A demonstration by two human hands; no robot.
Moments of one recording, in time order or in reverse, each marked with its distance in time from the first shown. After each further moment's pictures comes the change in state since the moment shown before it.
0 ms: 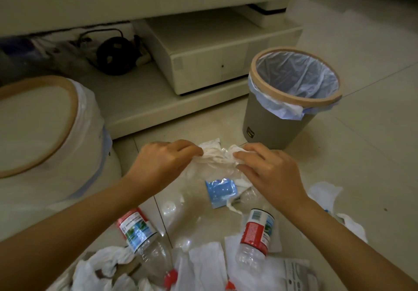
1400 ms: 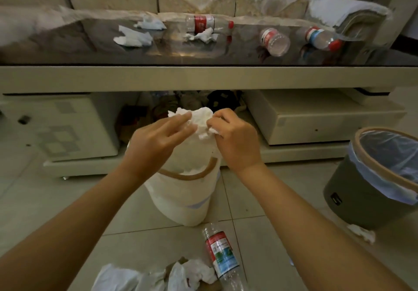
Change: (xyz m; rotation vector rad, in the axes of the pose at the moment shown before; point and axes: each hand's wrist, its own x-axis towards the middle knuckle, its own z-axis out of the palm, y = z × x) left_hand -0.142 -0.114 -0.197 0.490 0.225 -0.276; right_hand 0.222 -0.258 0.035 0.255 0.249 -0.277
